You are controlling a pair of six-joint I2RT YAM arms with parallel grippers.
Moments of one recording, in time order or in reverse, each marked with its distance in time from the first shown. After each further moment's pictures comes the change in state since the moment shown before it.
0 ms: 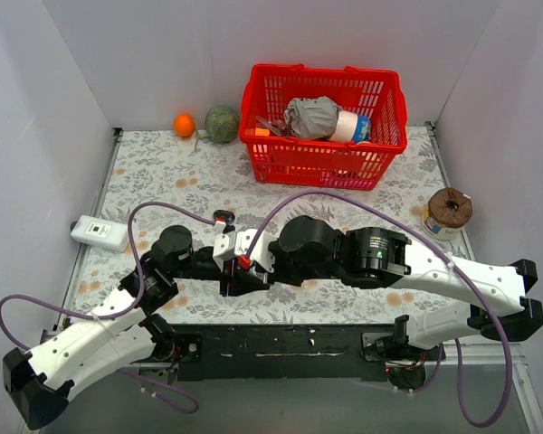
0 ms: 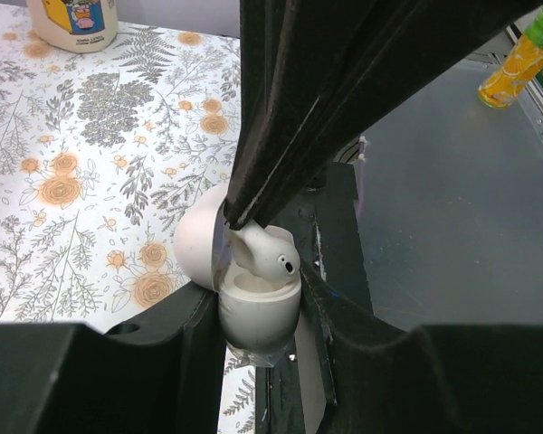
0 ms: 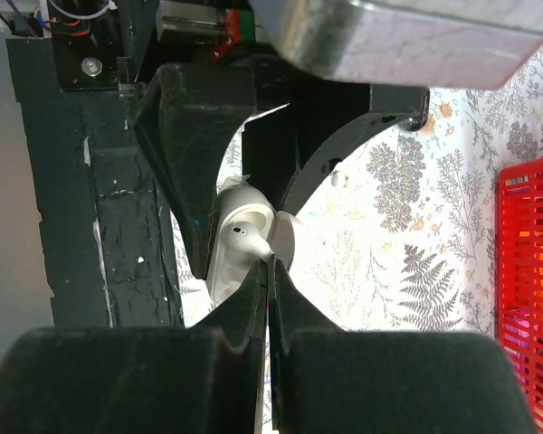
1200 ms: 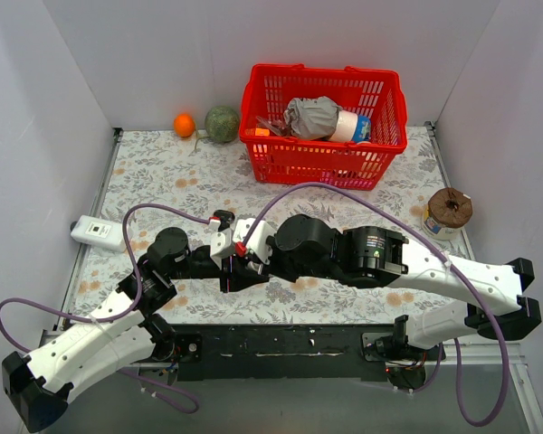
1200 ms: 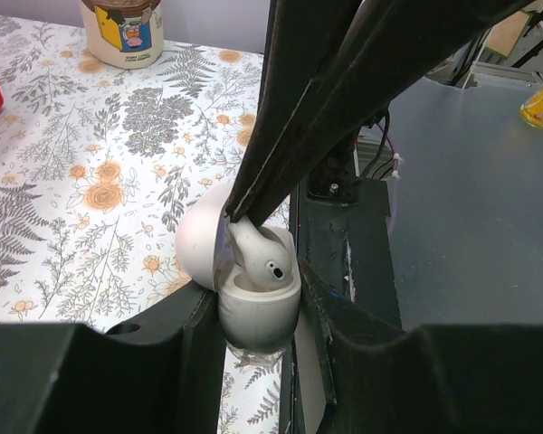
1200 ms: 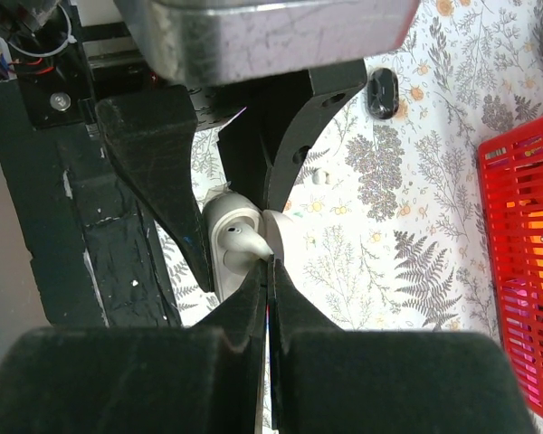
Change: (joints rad) left arm 0.000 -0.028 -0.015 0.039 -0.086 0.001; right arm 0.002 0.017 0.027 0.020 0.111 0.094
